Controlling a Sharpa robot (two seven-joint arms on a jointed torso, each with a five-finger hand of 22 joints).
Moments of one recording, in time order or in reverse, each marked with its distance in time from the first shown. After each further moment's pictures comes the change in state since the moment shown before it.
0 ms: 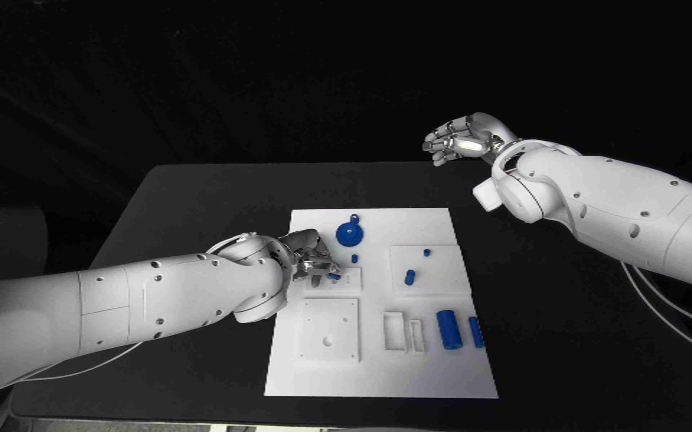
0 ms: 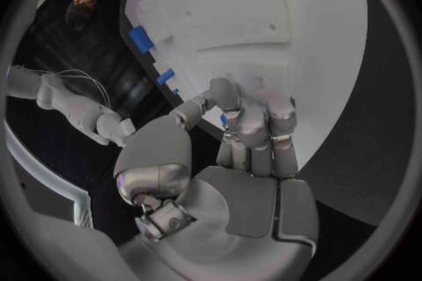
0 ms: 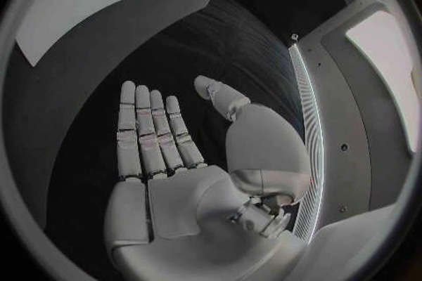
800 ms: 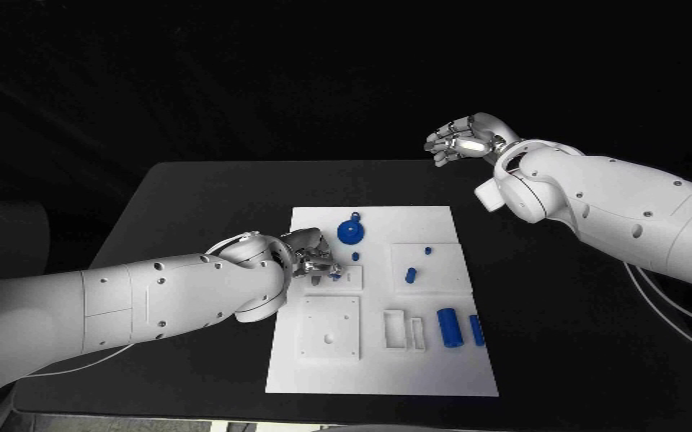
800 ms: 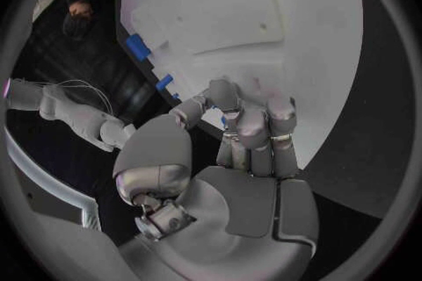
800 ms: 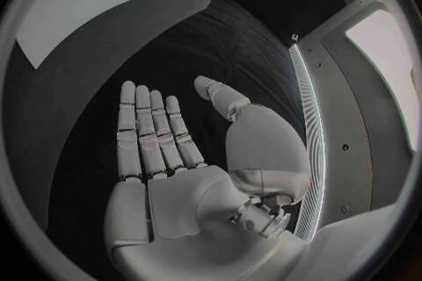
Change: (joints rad) left arm -0.009 0.001 0.001 -0.005 -0.067 -0.001 0.012; left_hand 0.037 -0.038 -0.005 0.010 -0.097 0.003 -0.003 0.010 0.023 0.002 0.002 0.024 -0.010 0.005 -0.001 0.012 -0.004 0.001 0.006 -0.003 0.004 0.000; right arm -0.005 -0.002 0.000 -0.001 0.000 0.010 -0.001; right_hand -0.004 0.004 0.000 0.000 0.000 0.000 0.000 -0.004 -0.002 0.000 0.000 -0.004 -0.005 0.000 0.000 0.000 -0.004 -0.001 0.000 0.000 0.000 -0.002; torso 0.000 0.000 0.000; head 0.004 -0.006
